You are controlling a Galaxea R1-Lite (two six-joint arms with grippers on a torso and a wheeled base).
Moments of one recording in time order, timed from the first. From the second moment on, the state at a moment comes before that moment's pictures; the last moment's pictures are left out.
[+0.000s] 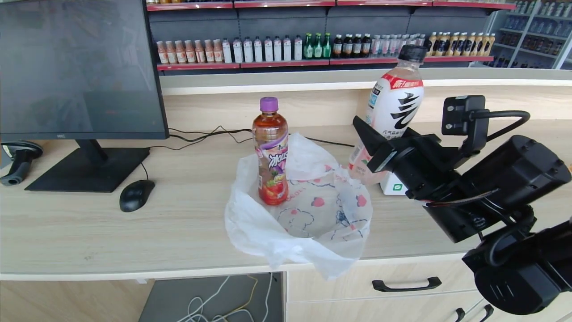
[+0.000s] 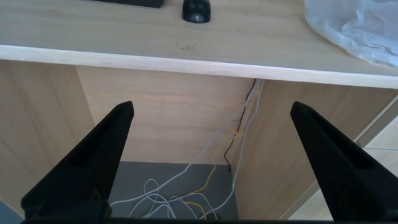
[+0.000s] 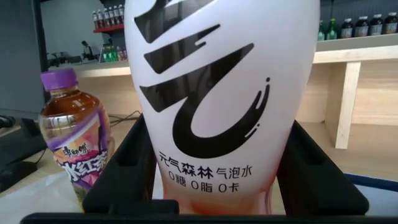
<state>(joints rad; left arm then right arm) 0.00 0.00 0.00 0.00 0.01 -0.03 0.56 1.83 -0.69 -1.57 -0.13 0.02</state>
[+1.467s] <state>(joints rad) 0.00 0.00 0.00 0.00 0.01 -0.03 0.61 2.12 -0.89 -1.57 -0.12 -0.02</state>
